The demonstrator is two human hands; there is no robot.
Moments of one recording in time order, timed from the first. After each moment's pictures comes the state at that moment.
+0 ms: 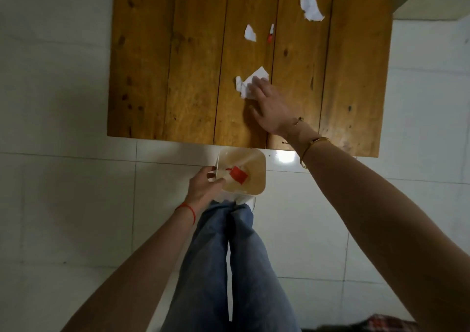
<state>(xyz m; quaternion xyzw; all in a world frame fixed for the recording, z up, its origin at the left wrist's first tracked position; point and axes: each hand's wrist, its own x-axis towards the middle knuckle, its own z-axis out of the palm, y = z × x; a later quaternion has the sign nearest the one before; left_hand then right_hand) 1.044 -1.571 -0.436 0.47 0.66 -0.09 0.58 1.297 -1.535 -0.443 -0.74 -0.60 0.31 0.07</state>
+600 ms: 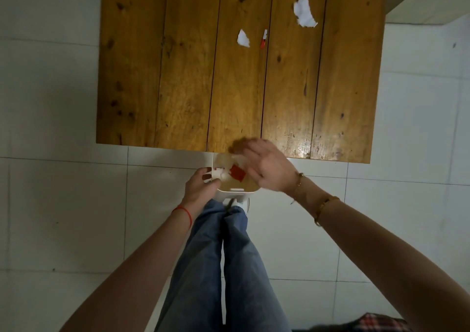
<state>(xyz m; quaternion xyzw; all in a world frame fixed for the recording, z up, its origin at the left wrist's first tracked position) 1.060 -1.564 -0.438 0.43 0.67 -0.07 0.60 1.260 -1.621 -0.431 -0.63 -0.72 0.27 0.13</state>
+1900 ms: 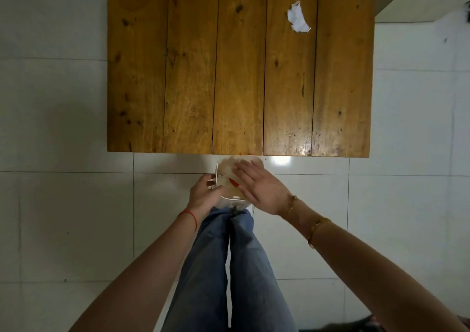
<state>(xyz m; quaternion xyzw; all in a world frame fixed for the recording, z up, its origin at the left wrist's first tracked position) 1.049 -1.566 -0.425 0.46 0.66 -0.11 0.59 1.211 -1.658 -0.433 -0.65 -0.68 0.34 0.06</state>
